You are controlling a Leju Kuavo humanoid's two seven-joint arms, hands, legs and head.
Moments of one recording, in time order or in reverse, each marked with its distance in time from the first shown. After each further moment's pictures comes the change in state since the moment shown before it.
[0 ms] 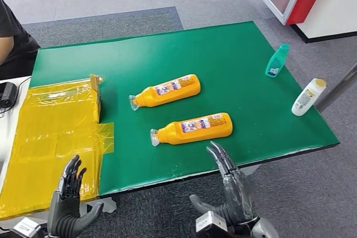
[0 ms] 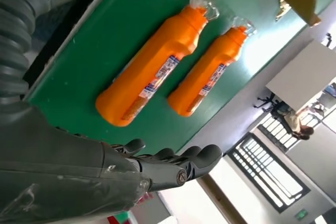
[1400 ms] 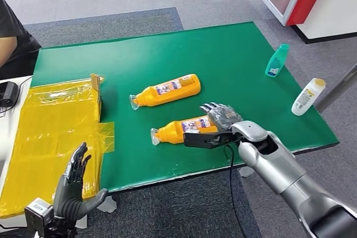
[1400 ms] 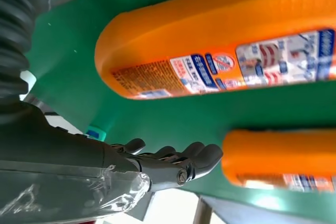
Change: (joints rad) left arm -0.151 0.050 -0.019 0.135 -0.044 -0.020 -0.019; right arm -0.860 -0.119 0.162 0.711 0.043 0.683 0.215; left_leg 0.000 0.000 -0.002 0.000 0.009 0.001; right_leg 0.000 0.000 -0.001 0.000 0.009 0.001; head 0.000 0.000
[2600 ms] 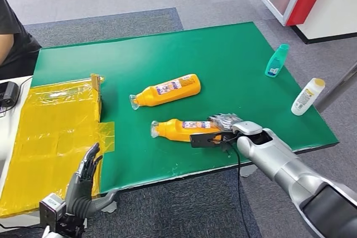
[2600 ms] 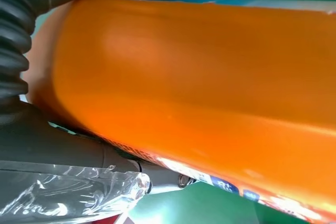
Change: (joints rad) left arm -0.045 0.024 -0.072 0.082 0.011 0.027 -0.005; right arm -0.154 0.029 0.188 0.397 -0.107 -0.019 -0.004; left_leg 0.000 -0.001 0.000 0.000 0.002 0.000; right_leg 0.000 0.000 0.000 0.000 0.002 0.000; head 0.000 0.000
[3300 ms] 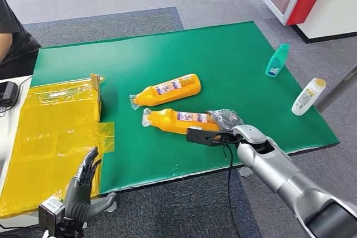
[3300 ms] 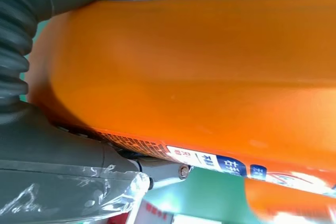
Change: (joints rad) left arm 0.033 -0.005 0.020 -0.010 0.013 -0.001 0.004; right arm 0.148 -0.008 -0.144 -0.242 -0.031 -0.173 0.033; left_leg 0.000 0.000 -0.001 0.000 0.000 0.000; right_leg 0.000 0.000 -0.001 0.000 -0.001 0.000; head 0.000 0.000
